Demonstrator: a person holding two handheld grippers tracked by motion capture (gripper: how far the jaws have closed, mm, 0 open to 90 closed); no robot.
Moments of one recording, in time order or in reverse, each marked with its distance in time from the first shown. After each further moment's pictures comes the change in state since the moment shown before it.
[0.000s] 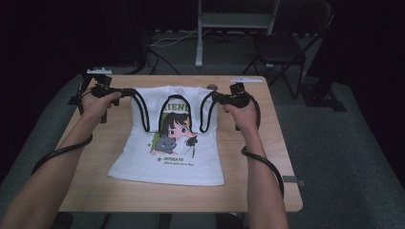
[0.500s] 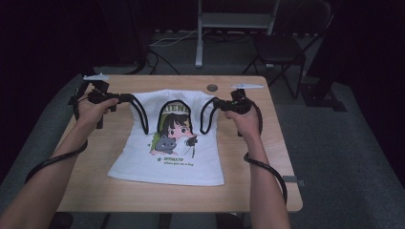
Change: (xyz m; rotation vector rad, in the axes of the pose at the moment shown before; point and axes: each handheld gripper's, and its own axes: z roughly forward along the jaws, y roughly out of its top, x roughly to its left) left arm -0.005 -0.016 -0.011 0.019 -0.014 0.043; right arm 0.002 -0.017 -0.006 0.026 0.007 -0.011
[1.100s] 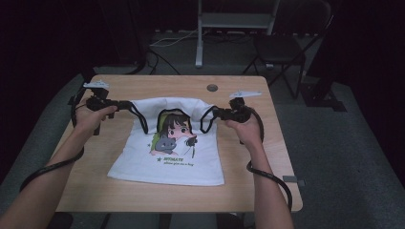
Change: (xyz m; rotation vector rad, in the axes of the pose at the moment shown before) left arm -0.005 -0.019 -0.006 0.049 0.016 0.032; right arm 0.011 -0.021 -0.008 0.060 0.008 -0.067
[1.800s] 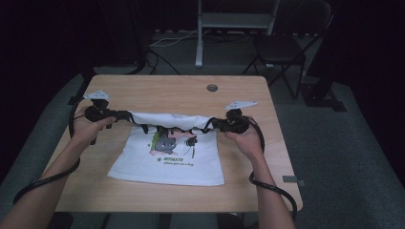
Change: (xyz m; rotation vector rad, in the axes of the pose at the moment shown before) left arm -0.015 -0.025 -0.006 0.051 0.017 0.075; right arm 0.017 -0.024 -0.003 0.065 -0.011 -0.101
